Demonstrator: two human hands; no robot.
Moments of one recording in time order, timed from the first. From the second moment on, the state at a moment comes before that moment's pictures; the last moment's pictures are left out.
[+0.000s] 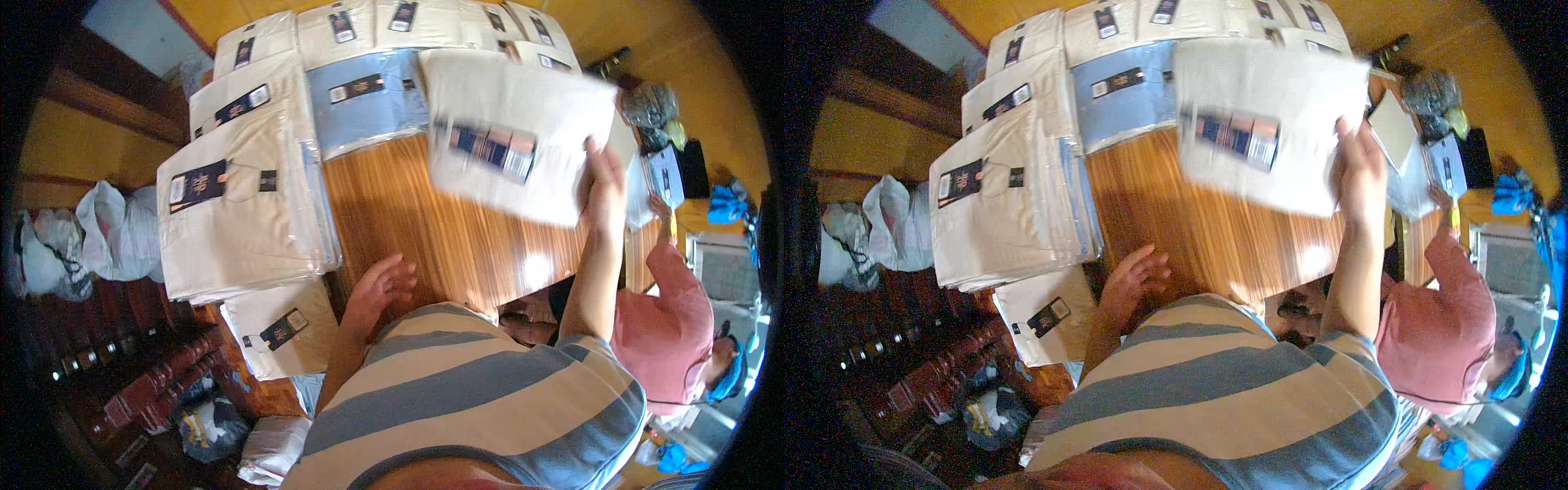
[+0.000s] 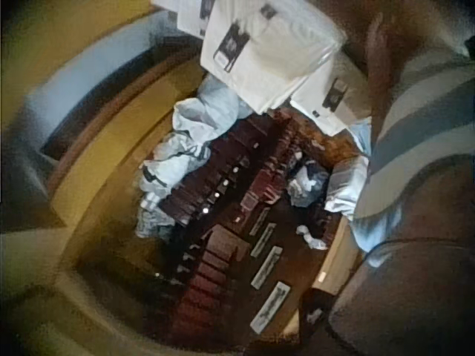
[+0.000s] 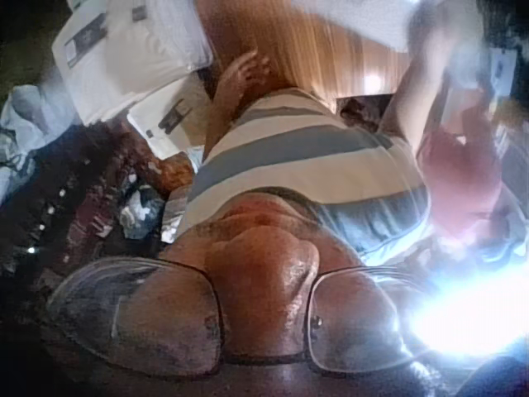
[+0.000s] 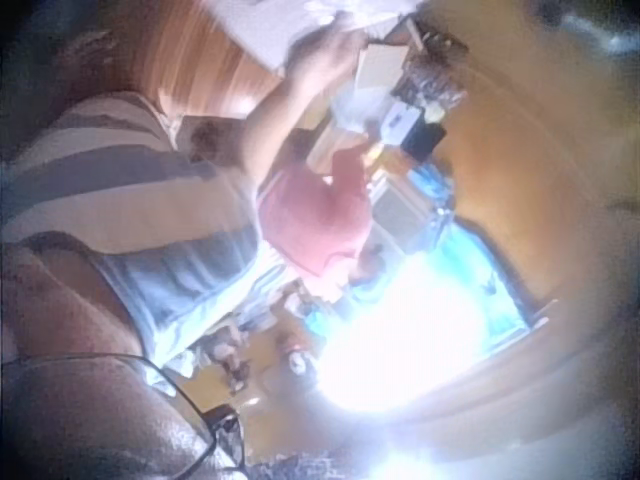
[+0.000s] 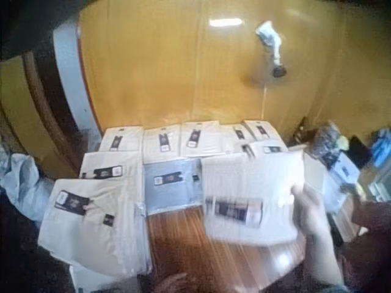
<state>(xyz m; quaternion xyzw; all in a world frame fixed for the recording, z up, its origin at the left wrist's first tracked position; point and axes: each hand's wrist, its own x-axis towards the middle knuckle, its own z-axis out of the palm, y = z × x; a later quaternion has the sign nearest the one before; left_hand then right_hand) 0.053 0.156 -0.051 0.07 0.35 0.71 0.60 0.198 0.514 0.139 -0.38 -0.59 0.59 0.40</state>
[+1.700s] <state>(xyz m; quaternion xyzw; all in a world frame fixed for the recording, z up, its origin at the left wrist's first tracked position) 0.092 0.506 -0.026 0.55 0.78 0.29 -0.01 0.452 0.534 -0.106 -0.45 -0.48 0.66 0.36</state>
